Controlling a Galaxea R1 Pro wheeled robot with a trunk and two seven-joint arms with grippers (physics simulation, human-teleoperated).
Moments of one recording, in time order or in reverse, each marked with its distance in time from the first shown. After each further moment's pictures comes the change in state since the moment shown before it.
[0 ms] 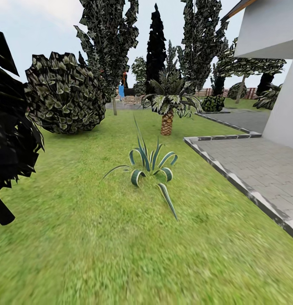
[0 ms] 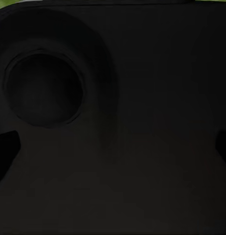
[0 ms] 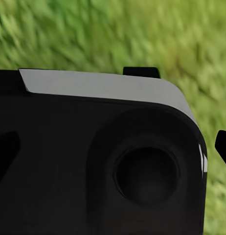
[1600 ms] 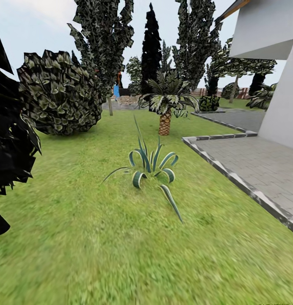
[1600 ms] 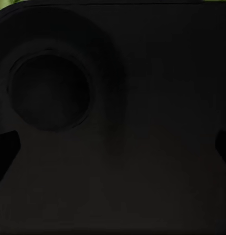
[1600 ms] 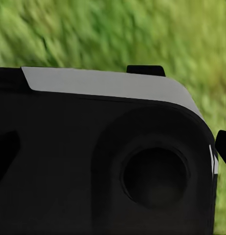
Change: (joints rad) left arm 0.000 0.004 -0.004 -0.003 0.012 0.004 0.005; right arm 0.000 0.006 0.002 0.003 0.000 0.000 0.000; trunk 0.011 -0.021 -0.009
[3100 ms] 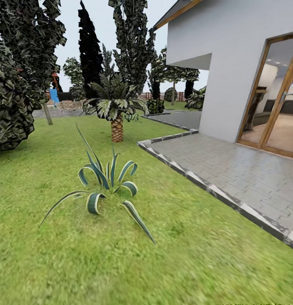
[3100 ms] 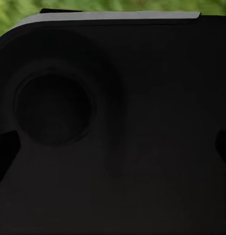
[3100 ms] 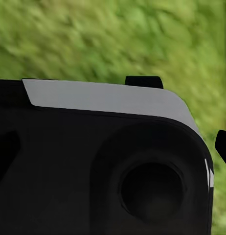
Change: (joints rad) left arm 0.000 0.000 0.000 0.000 0.001 0.000 0.004; right arm 0.000 -0.002 0.000 0.000 0.000 -0.003 0.000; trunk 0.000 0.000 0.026
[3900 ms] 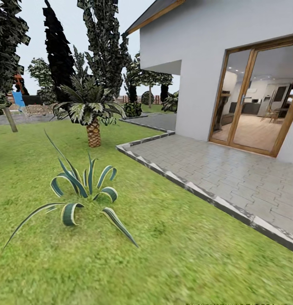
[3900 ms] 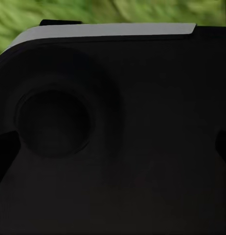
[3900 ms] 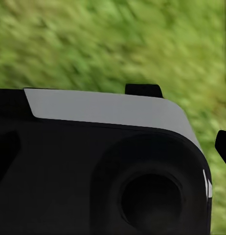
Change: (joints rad) left arm 0.000 0.000 -0.001 0.000 0.000 0.000 -0.003; right arm 0.000 0.000 0.000 0.000 0.000 0.000 0.000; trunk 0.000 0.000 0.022
